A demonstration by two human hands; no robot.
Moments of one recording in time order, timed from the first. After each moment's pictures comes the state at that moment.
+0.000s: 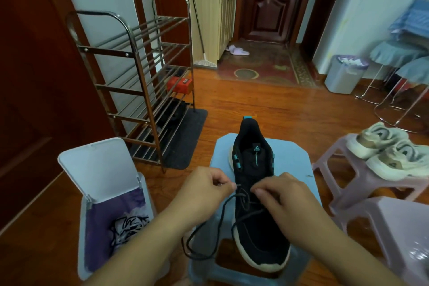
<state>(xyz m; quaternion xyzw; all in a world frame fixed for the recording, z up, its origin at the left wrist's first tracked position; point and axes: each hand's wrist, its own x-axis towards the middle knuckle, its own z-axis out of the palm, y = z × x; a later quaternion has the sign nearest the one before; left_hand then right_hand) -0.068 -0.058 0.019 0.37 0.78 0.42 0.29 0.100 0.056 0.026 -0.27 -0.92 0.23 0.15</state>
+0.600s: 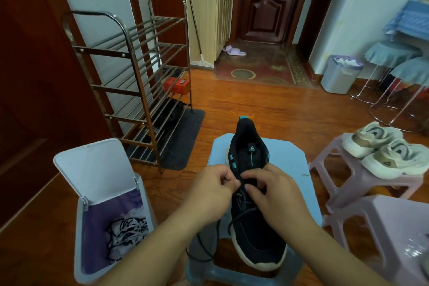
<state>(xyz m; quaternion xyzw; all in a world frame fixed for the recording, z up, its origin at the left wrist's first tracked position) -0.056 -0.043 0.013 0.38 0.78 0.42 0.26 0.076 0.058 0.003 -0.31 -0.90 0.23 0.22</state>
